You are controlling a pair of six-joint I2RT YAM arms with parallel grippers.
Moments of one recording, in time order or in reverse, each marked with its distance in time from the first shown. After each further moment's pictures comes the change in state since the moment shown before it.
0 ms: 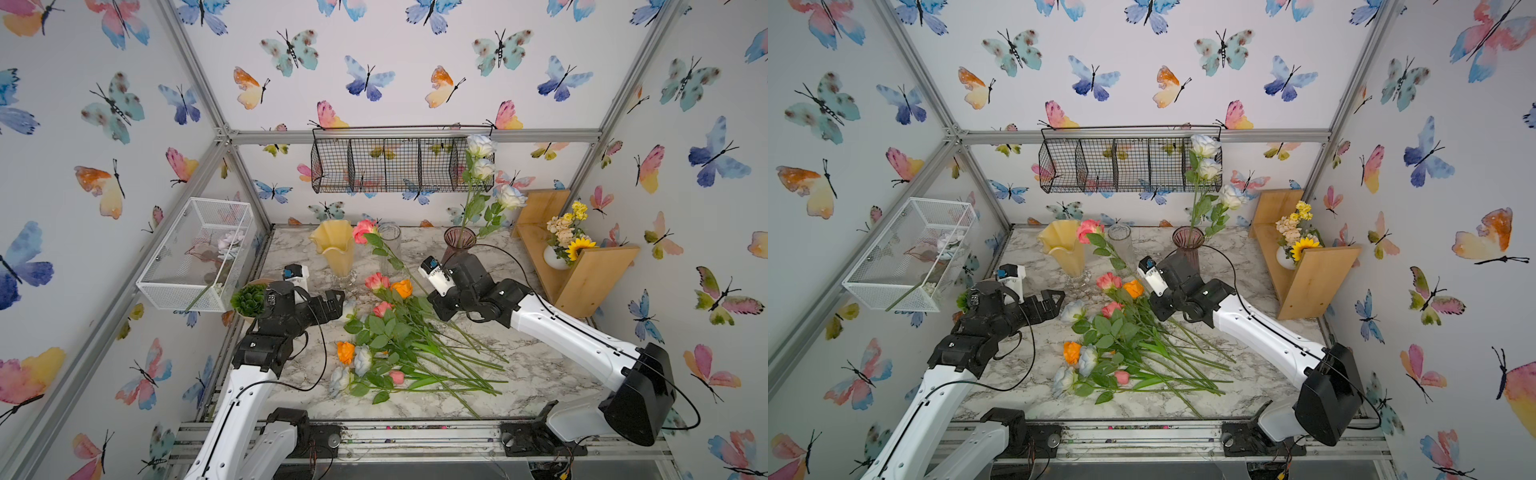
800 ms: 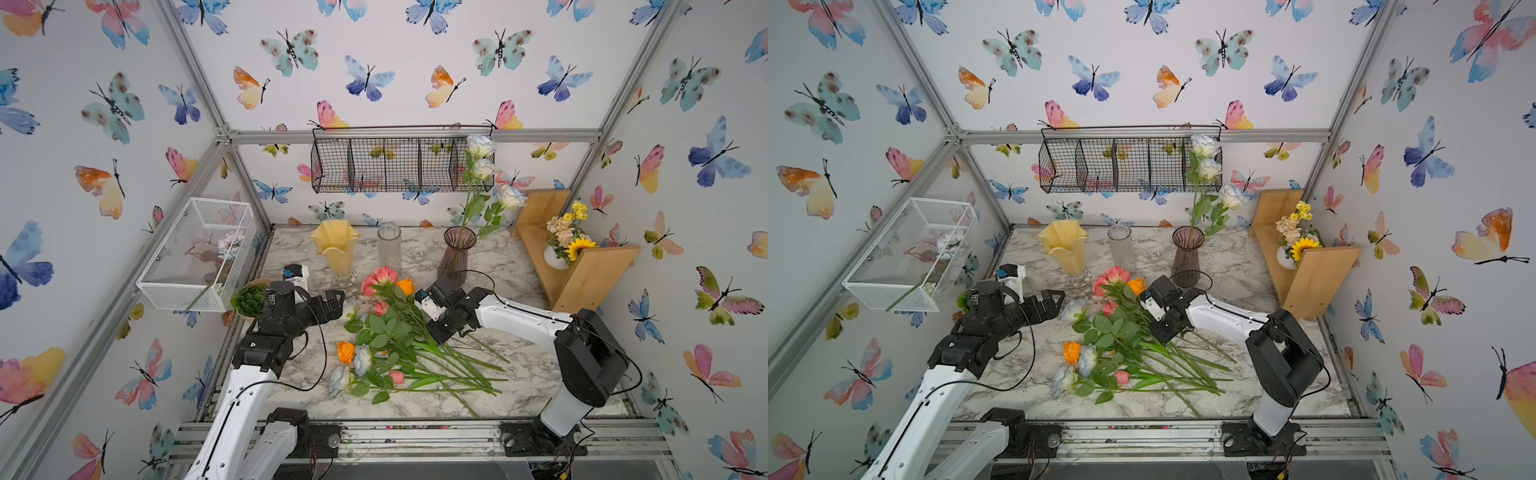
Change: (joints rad) left arm 0.000 0.000 0.000 0.000 0.000 0.000; right arm 0.000 0.246 -0.169 -0.106 -0.022 0.019
